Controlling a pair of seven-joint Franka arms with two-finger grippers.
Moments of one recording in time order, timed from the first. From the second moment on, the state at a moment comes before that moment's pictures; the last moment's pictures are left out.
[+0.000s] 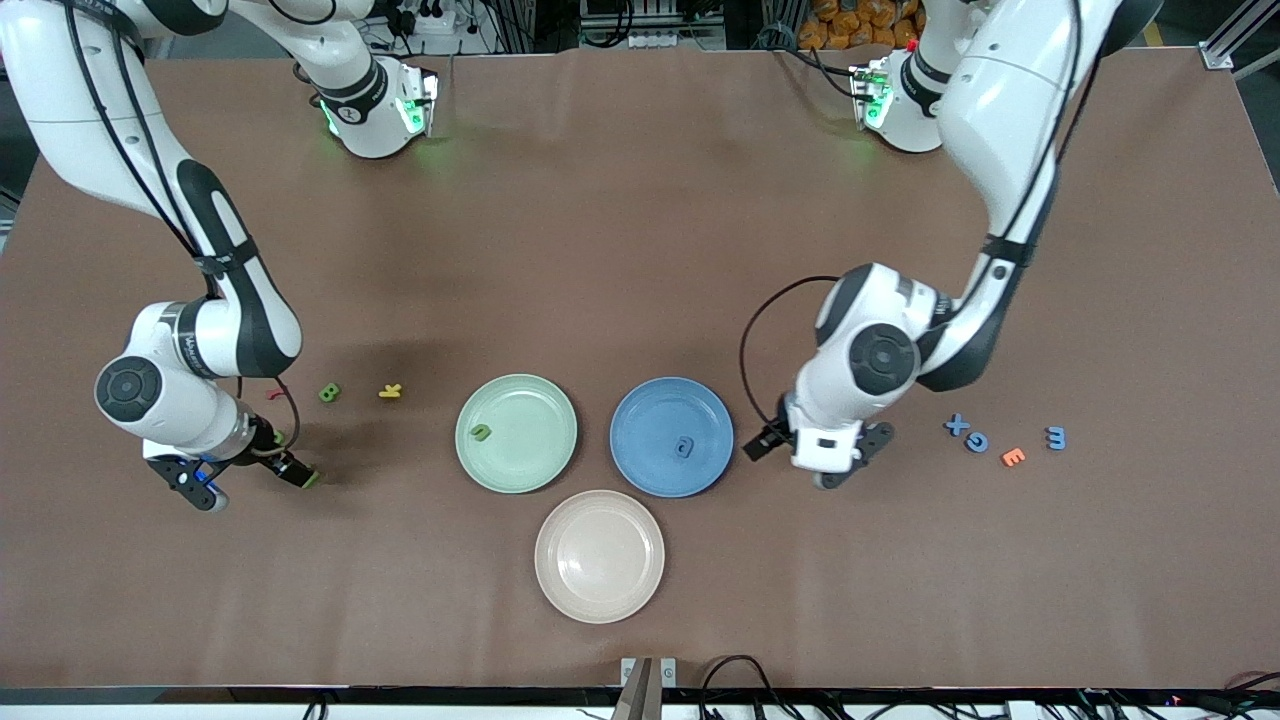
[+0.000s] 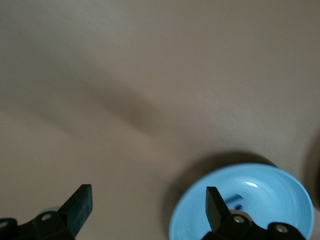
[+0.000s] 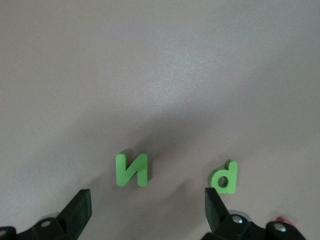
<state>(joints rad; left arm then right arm) -0.26 0.67 -0.23 -1.51 0.02 2.19 -1.11 -0.13 0.63 0.08 -1.76 -0.15 2.43 0.70</state>
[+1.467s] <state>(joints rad) 0.15 0.51 -0.23 -1.82 0.12 2.25 -0.75 -0.11 0.74 0.08 -1.64 -0.15 2.44 0.72</state>
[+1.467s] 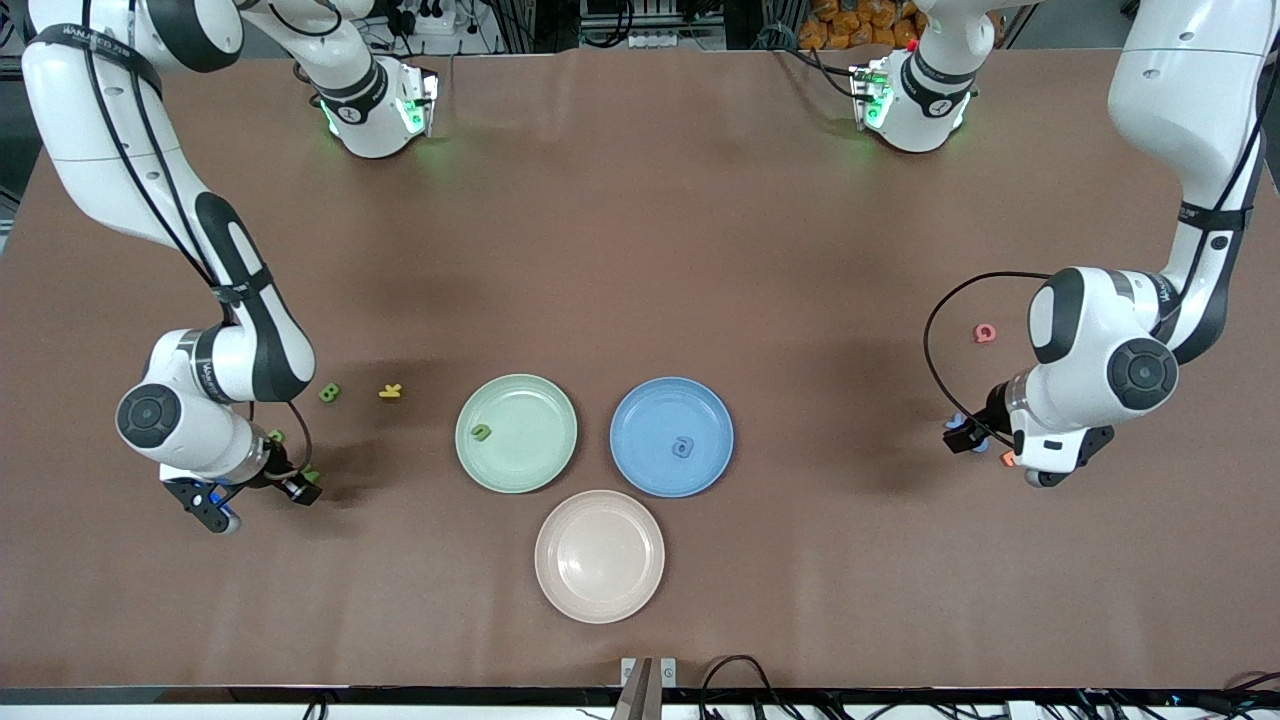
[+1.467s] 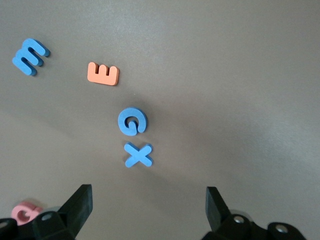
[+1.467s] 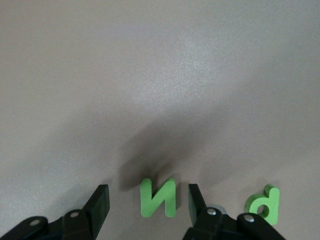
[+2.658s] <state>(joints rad) 0.25 0.56 -0.20 -1.93 0.16 2.50 -0.91 -0.11 0.76 0.08 -1.64 -0.15 2.44 0.72</state>
